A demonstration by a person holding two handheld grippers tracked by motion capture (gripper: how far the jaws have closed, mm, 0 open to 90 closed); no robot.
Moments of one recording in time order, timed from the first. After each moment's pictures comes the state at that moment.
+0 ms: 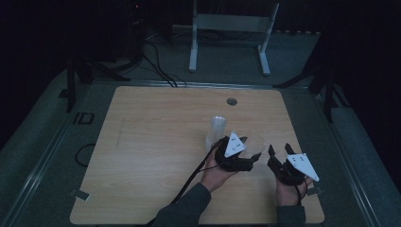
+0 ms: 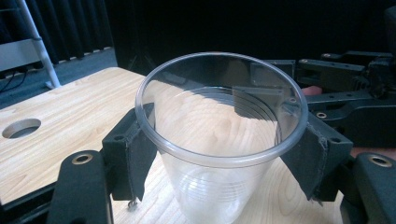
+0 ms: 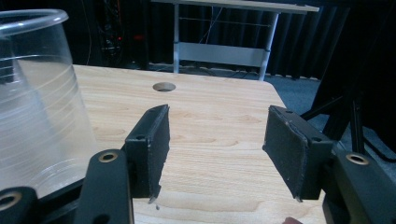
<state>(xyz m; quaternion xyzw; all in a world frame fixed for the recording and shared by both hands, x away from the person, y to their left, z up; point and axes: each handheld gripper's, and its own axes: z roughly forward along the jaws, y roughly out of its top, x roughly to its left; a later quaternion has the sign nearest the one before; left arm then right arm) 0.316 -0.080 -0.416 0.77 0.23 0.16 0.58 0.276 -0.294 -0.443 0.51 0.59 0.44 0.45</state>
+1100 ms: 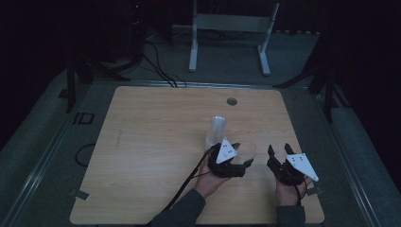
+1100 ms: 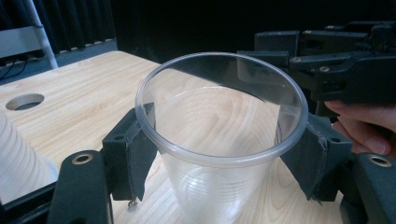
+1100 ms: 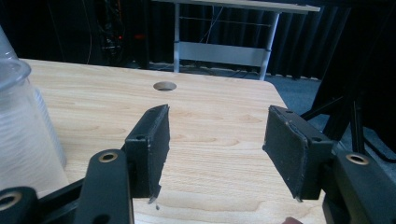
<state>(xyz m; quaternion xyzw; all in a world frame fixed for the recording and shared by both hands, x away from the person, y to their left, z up) 0.308 -0.062 -0.438 0.77 0.24 0.16 0.57 0.276 -0.293 -0.443 0.51 0.59 0.44 0.45</state>
